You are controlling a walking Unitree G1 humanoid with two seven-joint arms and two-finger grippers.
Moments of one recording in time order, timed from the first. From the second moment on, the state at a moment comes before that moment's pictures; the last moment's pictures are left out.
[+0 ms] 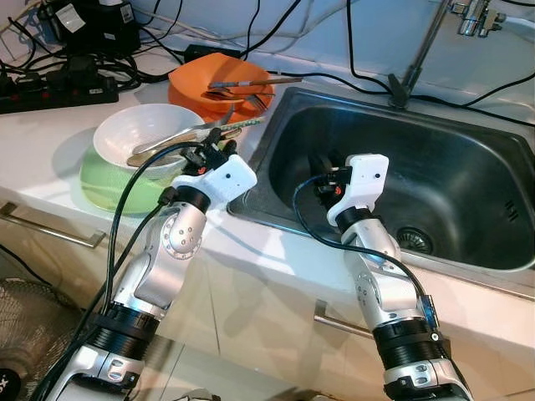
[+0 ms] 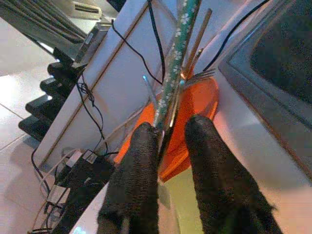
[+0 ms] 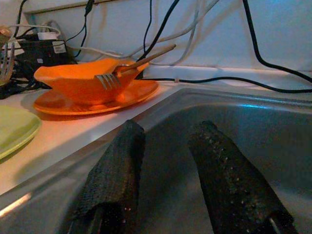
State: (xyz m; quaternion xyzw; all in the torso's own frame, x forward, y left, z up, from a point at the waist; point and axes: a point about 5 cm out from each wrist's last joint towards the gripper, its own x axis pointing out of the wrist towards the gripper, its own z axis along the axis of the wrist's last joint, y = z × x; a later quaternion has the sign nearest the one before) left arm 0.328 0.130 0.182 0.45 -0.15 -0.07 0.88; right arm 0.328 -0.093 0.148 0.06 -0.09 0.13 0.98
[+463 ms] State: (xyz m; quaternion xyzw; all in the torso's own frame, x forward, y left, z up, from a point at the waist) left arm 0.320 0.132 0.205 0.40 -0.21 -0.09 0.89; right arm 0.329 -0.091 0.144 0.06 -0.08 0.14 0.99
